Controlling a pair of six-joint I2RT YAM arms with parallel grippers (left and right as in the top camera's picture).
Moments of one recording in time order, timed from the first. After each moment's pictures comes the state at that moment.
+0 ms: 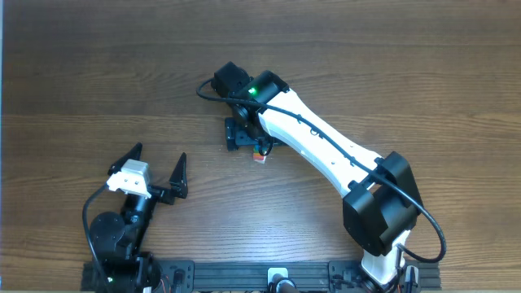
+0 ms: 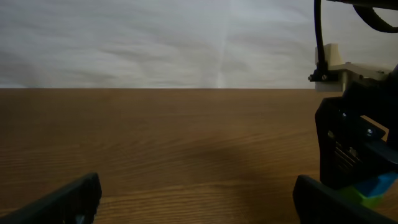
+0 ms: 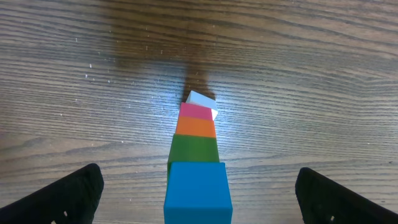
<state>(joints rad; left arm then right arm) -0.02 0.01 0.01 -0.06 0.24 -0.10 0.73 1.95 1.67 -1.22 0.05 0.65</state>
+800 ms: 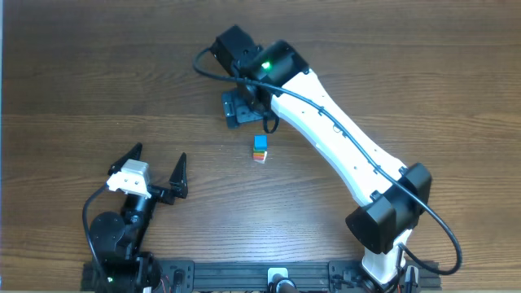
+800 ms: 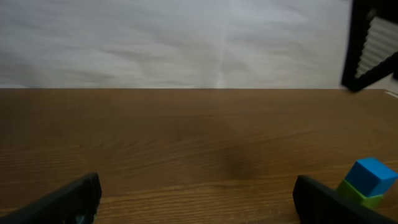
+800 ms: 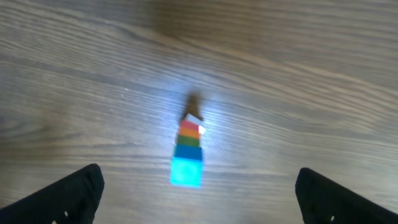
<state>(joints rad) -0.02 0.01 0.01 -0.06 0.24 -0.10 0.69 1.95 2.04 -1.45 0.12 0.47</state>
